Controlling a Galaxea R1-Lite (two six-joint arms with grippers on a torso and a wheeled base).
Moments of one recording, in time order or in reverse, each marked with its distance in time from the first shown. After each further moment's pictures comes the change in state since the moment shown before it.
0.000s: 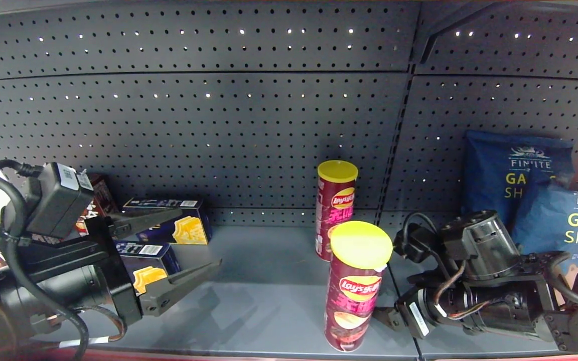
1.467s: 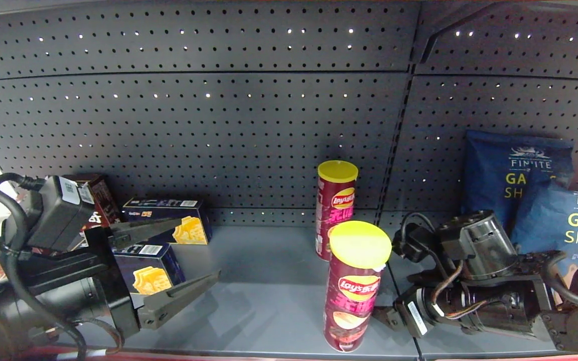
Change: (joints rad) left arm -0.002 -0.012 0.036 0.001 -0.001 0.001; right arm 0.004 0.007 -0.008 0.000 -0.017 0.000
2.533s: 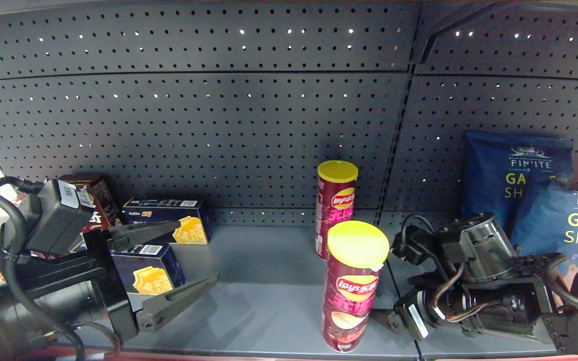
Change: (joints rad) left arm 0.001 -0.005 0.009 0.000 0.000 0.000; right arm 0.003 -0.004 0.010 0.000 0.001 0.000
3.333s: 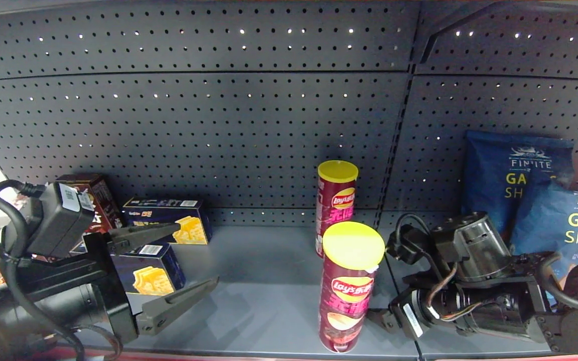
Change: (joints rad) left arm 0.000 -0.002 0.009 0.000 0.000 0.000; right arm 0.014 0.009 -0.016 0.000 0.000 0.005
